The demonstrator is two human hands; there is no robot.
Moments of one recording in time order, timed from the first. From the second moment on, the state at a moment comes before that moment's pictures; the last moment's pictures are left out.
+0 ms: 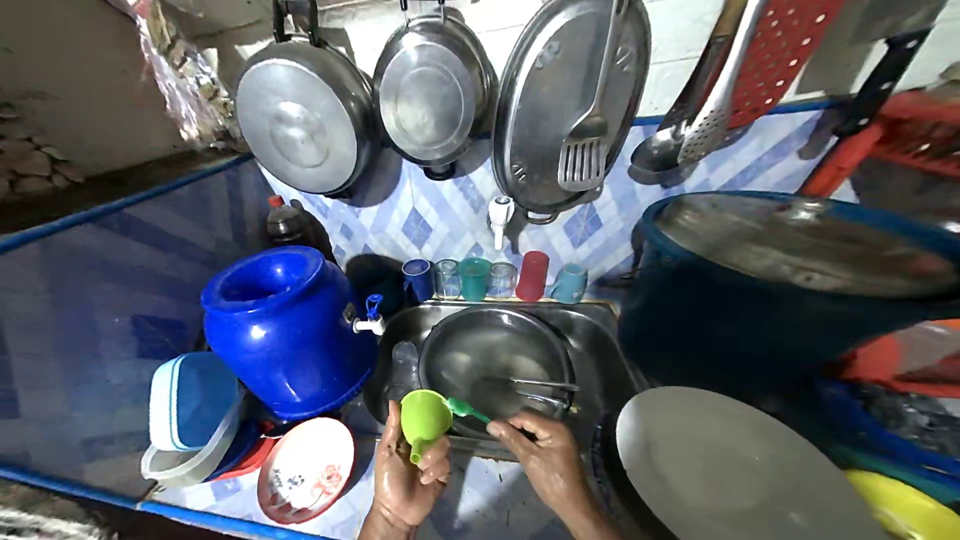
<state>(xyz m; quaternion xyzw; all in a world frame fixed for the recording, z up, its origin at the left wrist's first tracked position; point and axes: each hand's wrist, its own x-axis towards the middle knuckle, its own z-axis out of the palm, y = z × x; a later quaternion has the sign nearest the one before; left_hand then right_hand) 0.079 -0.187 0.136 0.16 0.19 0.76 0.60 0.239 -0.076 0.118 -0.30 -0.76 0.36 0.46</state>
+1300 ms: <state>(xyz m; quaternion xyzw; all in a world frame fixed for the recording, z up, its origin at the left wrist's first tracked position) 0.094 -0.163 0.155 0.03 0.34 0.82 0.46 0.220 -0.060 0.136 -0.26 -0.85 0.15 0.43</state>
